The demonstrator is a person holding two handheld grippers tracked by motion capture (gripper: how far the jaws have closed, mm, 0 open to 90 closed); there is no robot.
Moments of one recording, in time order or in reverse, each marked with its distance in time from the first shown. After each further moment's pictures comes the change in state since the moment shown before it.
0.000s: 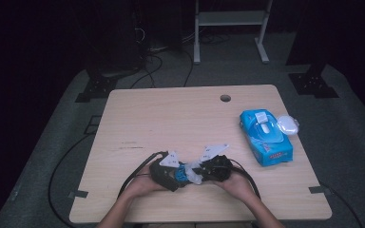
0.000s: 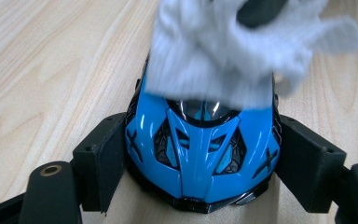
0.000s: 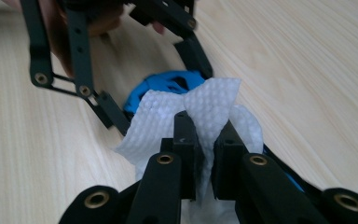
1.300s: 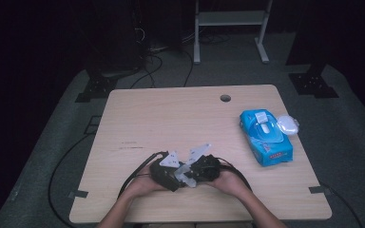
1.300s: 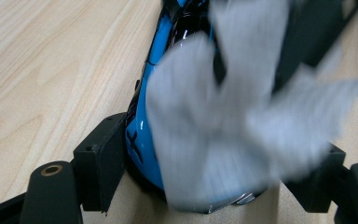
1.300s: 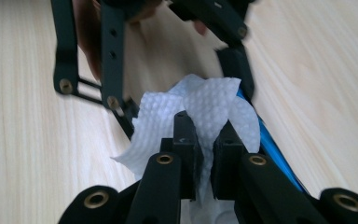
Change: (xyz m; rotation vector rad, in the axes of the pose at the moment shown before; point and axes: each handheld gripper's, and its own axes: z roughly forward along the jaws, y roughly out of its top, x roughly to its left) left arm 0.000 0.000 0.001 -0.002 -0.004 0.004; right arm 0.010 0.023 0.022 0.108 0.078 -0.141
